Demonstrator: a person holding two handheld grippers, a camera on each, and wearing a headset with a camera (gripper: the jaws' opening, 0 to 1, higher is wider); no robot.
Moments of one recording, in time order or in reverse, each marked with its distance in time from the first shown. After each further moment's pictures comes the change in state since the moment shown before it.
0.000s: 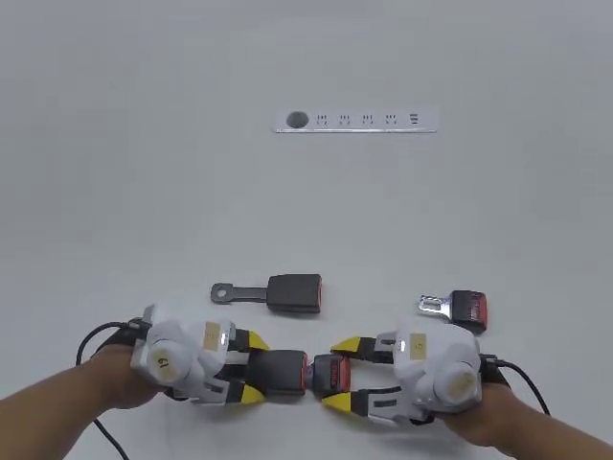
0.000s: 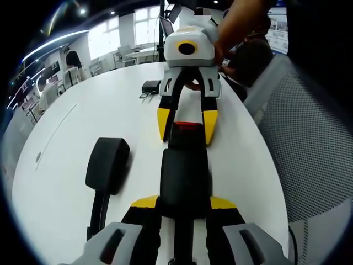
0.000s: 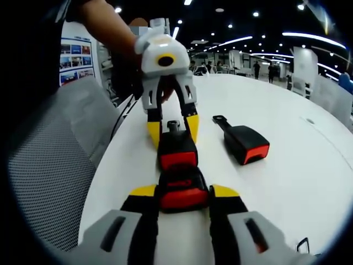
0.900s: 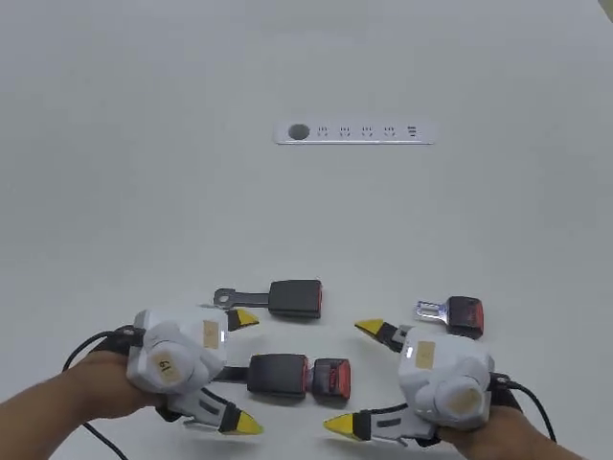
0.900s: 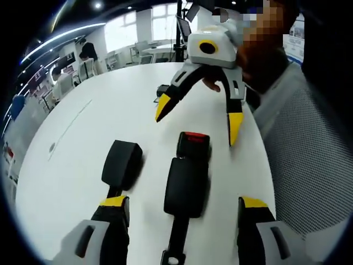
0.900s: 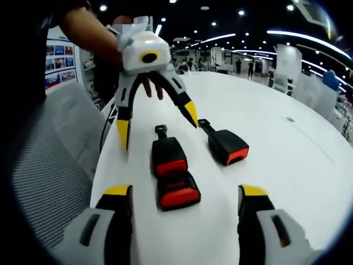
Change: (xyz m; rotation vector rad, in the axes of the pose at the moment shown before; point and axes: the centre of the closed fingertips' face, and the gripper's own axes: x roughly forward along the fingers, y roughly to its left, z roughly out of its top) left arm -0.029 0.003 0.016 -0.083 0.019 0.111; right arm -0.034 -0.010 0.015 0.052 0.020 -0.171
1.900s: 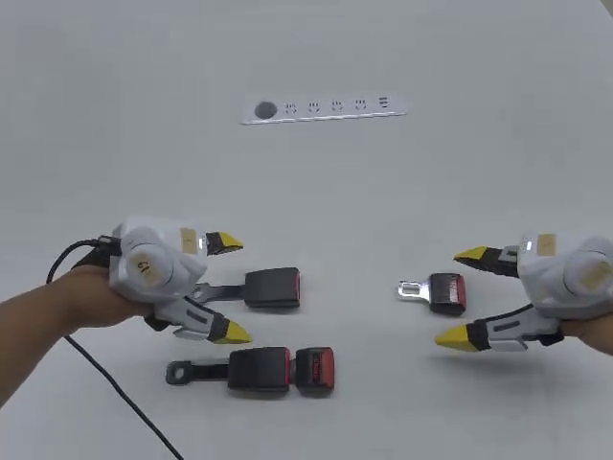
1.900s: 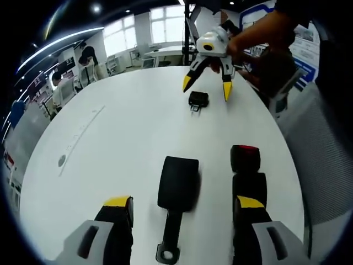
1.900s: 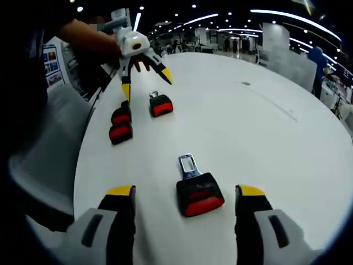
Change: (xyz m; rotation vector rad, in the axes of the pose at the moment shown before) left arm 0.019 0.090 0.020 0.027 -0.011 -0.009; right arm -0.096 -0.108 -0.075 0.103 0.183 -0.033
